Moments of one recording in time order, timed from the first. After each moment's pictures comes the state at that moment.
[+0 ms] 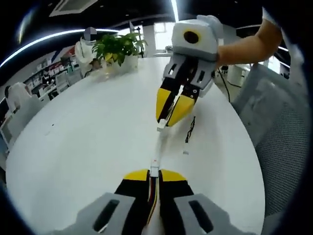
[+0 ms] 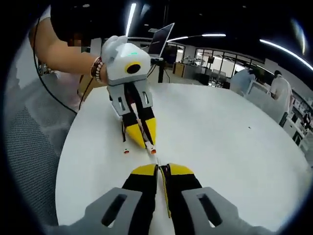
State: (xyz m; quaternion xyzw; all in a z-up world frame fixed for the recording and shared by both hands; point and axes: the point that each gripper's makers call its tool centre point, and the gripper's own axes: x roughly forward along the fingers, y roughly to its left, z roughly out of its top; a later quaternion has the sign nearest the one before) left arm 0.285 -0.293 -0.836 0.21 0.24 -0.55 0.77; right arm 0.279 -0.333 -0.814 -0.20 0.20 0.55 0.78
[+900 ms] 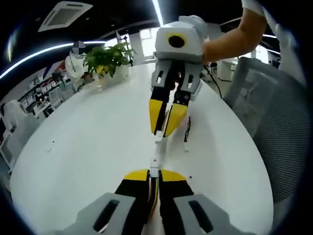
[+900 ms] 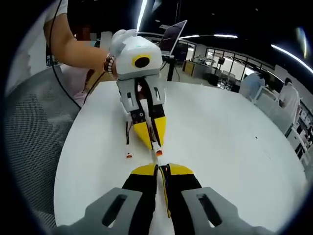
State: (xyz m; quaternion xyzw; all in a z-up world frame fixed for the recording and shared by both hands) left arm 0.280 -0.294 -0.826 0.26 0.19 -0.58 0.75; right arm 0.277 -0.314 -0.808 -0.25 0.19 0.59 0.75
